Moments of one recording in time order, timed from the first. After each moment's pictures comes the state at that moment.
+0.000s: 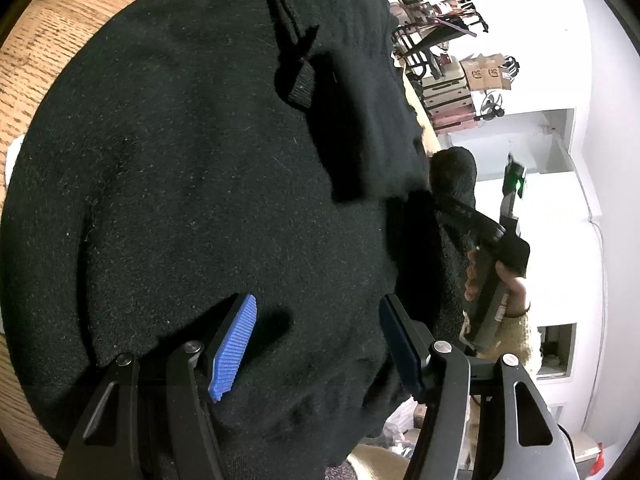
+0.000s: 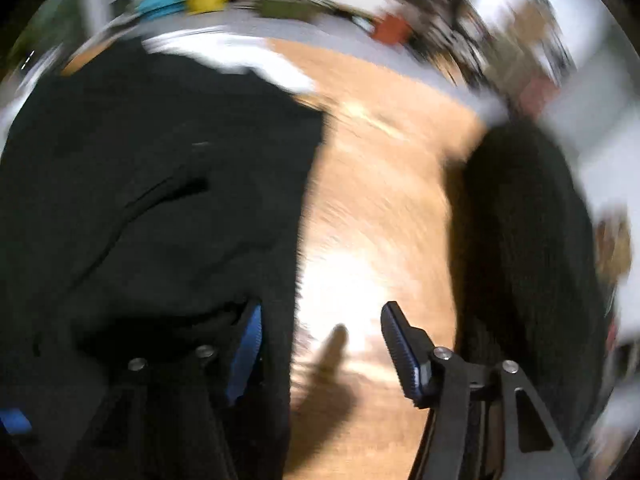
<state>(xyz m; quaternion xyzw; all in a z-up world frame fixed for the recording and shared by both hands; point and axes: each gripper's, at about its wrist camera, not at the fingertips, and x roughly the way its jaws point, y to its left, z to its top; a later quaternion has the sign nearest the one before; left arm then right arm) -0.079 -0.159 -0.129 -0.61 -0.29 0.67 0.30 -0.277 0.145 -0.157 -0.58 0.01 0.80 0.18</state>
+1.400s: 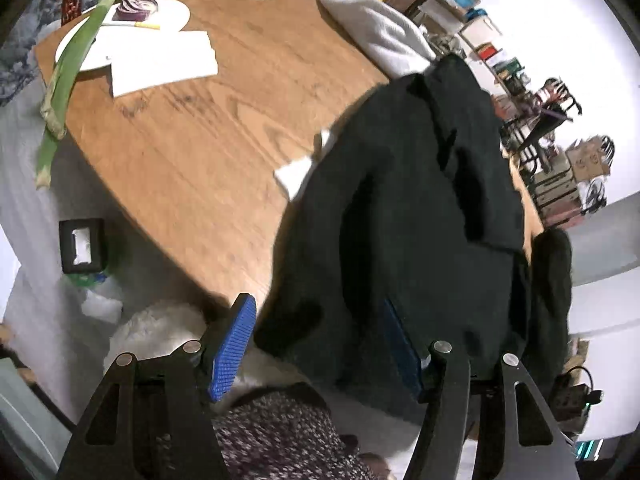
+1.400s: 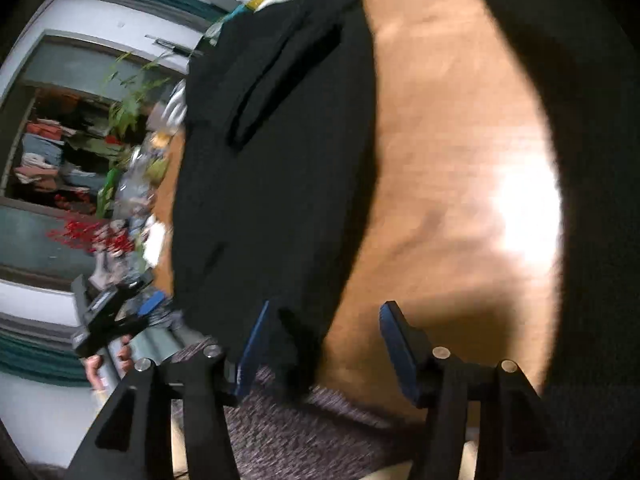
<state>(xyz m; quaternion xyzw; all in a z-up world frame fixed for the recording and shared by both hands) 0.026 -0.212 -0.092 -0.56 -0.26 0.79 0.01 -0.025 0.152 -0.180 -0.57 0.34 0.73 -0.13</state>
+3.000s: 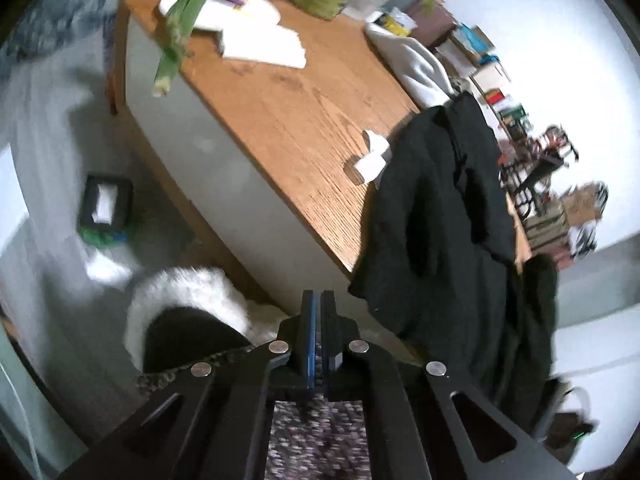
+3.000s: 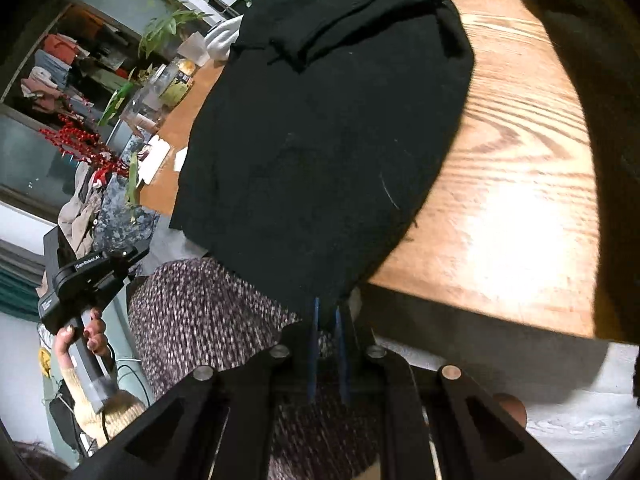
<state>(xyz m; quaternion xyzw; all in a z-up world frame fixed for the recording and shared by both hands) 0.095 -0.255 -0.104 -0.51 -0.35 0.79 -0.01 0.026 0.098 -0.159 -0.58 0.21 0.77 -0.14</state>
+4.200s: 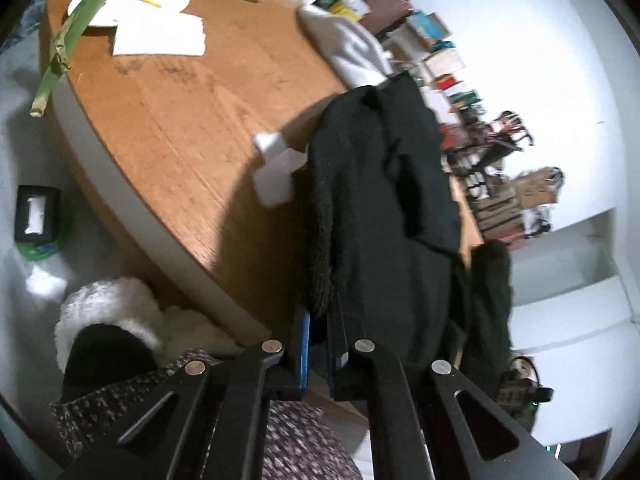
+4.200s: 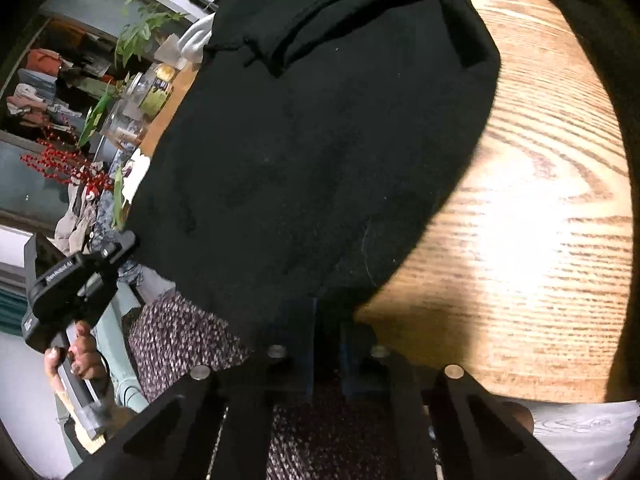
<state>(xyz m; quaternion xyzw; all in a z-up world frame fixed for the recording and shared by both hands) 0.078 -0.224 -0.085 -0.48 -0.36 0.79 0.10 -0.021 0.096 -0.173 -0.60 0.22 0.75 -0.14</state>
